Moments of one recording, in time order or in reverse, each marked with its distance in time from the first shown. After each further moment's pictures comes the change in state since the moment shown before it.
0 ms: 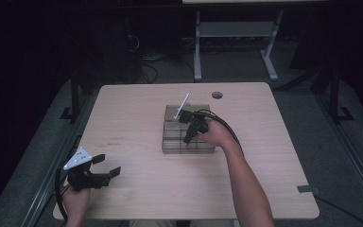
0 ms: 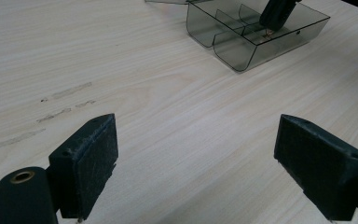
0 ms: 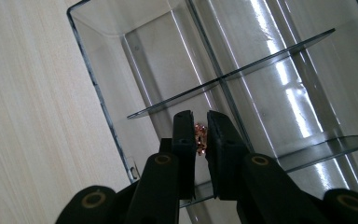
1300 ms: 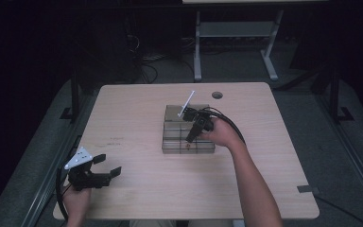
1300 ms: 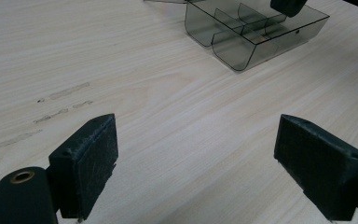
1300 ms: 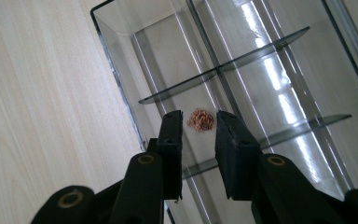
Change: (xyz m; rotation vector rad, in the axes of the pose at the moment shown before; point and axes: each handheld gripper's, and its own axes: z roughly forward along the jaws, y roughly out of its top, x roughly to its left) left arm 0.000 0.000 0.001 -0.003 -0.003 0.003; right arm 0.007 -0.012 -0.025 -0.043 -0.034 -0.017
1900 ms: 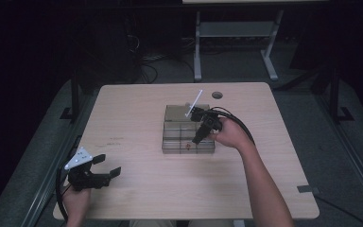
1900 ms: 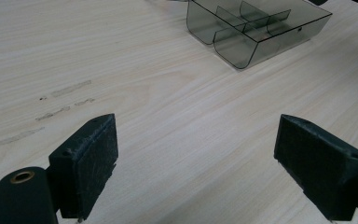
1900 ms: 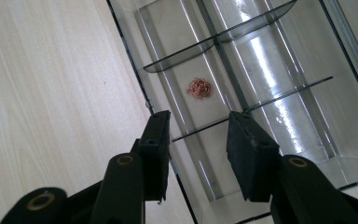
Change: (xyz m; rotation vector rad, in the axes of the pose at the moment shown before) left arm 0.000 -0.001 0.000 0.010 0.006 0.000; right arm 0.004 -0.020 -0.020 -0.001 -0.017 -0.015
